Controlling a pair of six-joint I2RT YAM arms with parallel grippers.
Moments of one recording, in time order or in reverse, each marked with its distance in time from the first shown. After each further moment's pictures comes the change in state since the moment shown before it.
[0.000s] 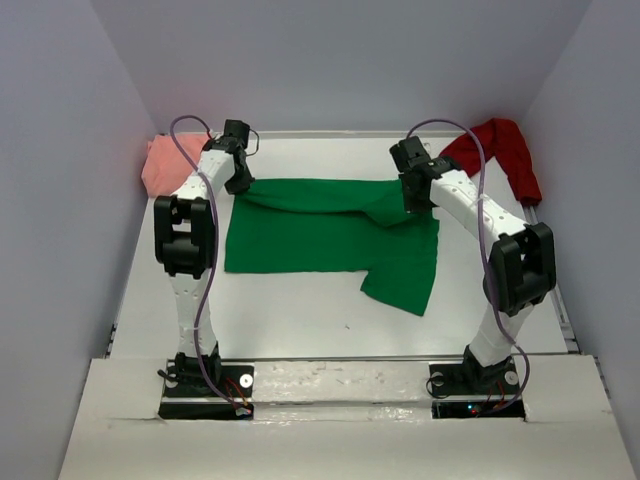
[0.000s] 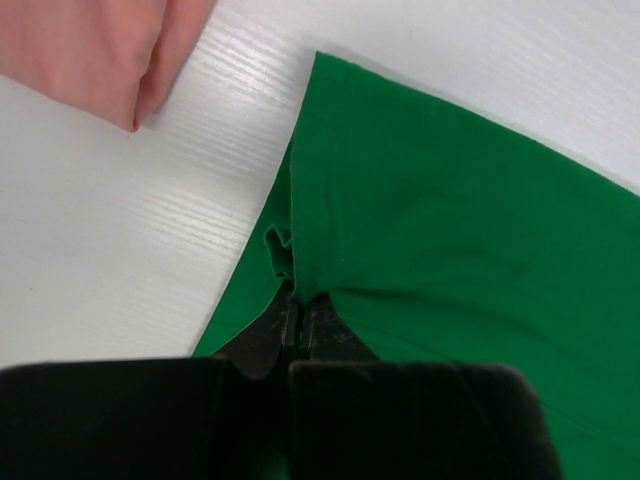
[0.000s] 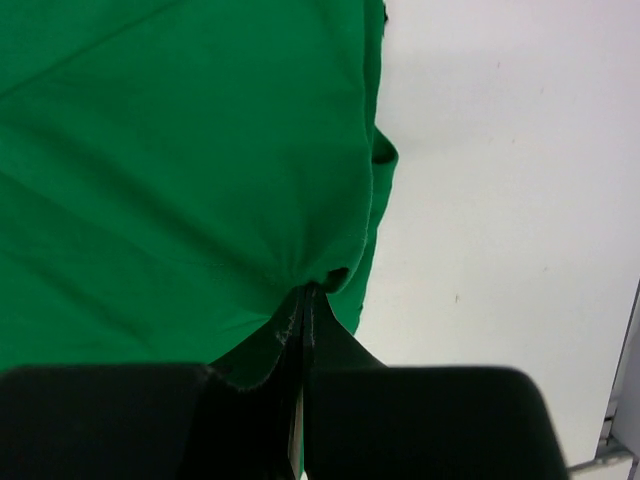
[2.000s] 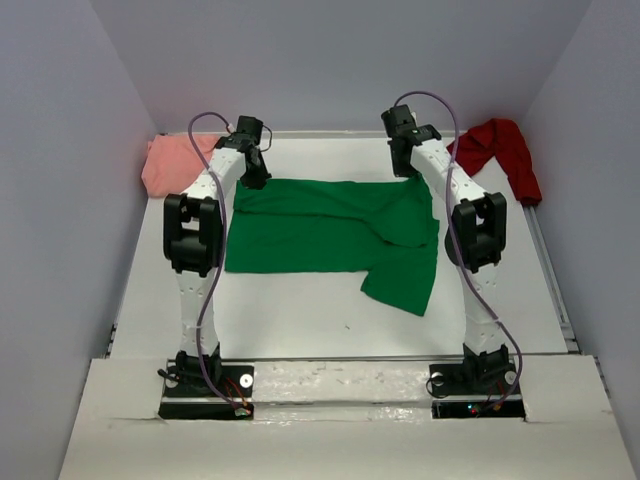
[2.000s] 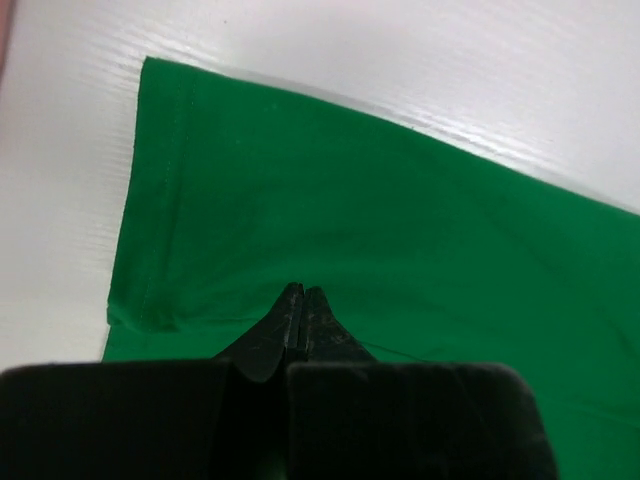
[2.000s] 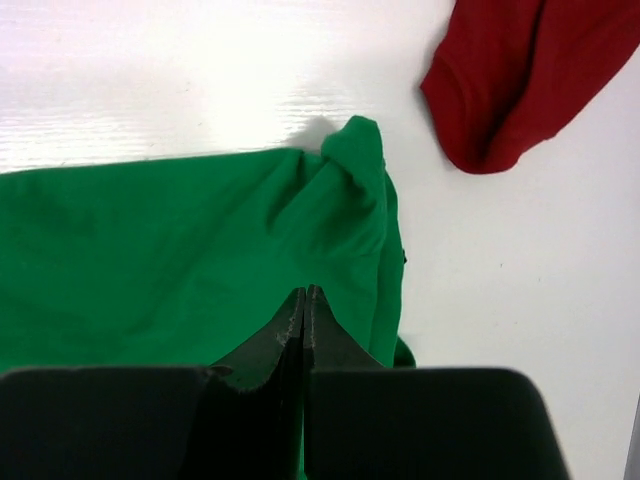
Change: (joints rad) left arm -0.059 0.017 0.048 0.052 0.136 0.023; right arm -0.062 0.468 0.571 -0.012 0.032 -0.104
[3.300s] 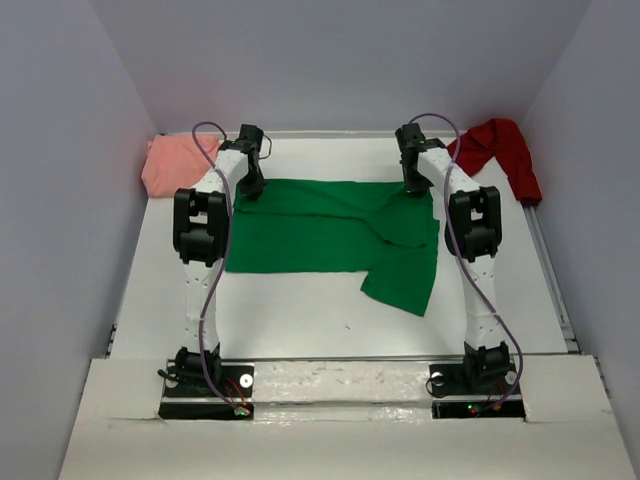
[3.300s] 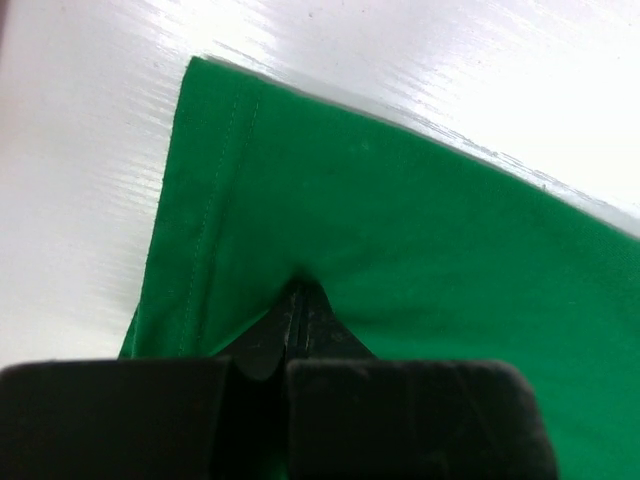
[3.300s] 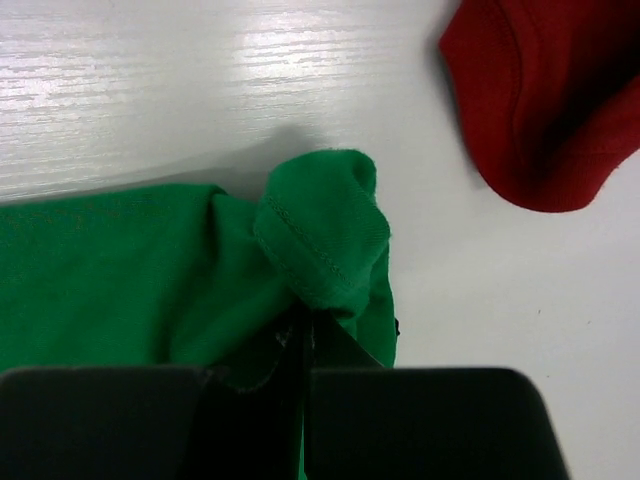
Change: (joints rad) left arm 0.027 0.201 0.121 -0.102 -0.072 -0.031; right arm -0.119 0.179 -0.018 0.027 -0.072 -0.038
